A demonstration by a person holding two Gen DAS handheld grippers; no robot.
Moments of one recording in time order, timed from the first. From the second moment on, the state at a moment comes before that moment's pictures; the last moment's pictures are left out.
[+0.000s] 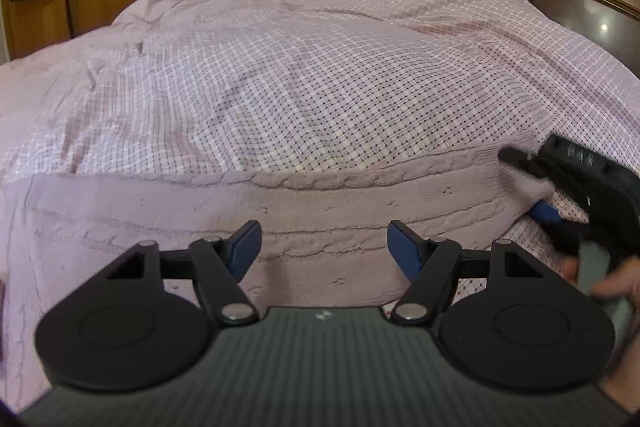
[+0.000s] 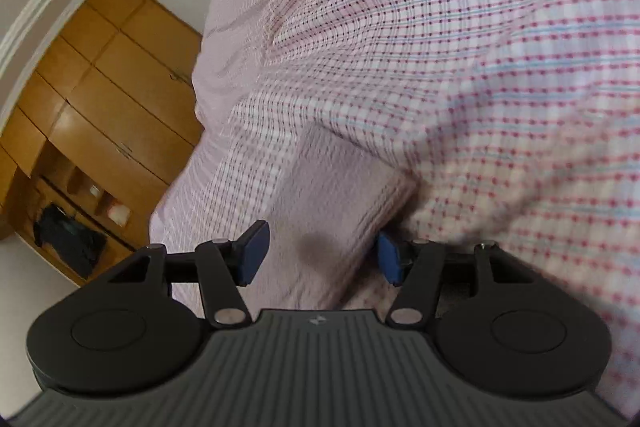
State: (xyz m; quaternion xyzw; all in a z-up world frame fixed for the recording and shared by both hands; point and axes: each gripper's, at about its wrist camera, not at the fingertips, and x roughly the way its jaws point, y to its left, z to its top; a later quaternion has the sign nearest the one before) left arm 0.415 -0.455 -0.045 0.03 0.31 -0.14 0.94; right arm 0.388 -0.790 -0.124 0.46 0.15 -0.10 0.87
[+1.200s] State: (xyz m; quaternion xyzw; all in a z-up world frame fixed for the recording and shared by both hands) left arm 0.383 -0.385 -0.001 0.03 0.29 -0.08 0.95; right arm 0.411 -0.704 -0.068 0.32 0.16 -0.10 0.93
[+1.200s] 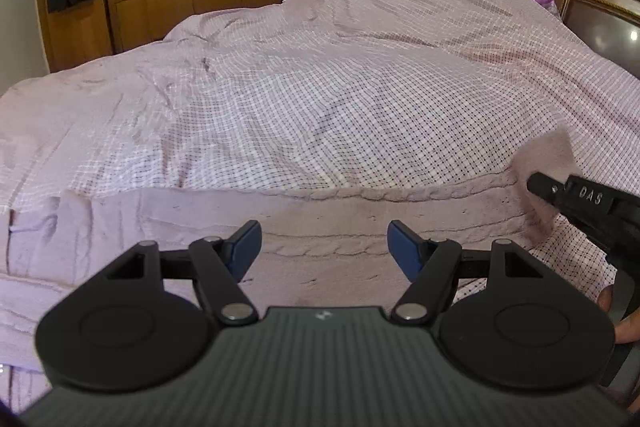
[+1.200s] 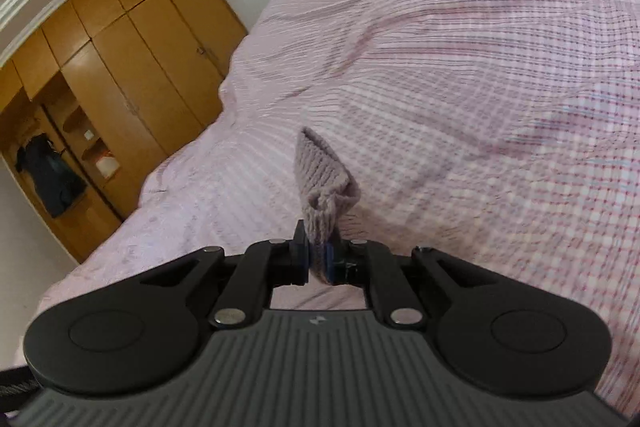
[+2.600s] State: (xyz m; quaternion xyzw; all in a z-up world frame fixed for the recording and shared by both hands) left arm 0.303 -0.104 0.071 -0.02 0.25 0.01 0.97; right arm 0.336 -0.369 0.077 0.25 0.18 0.08 0.95
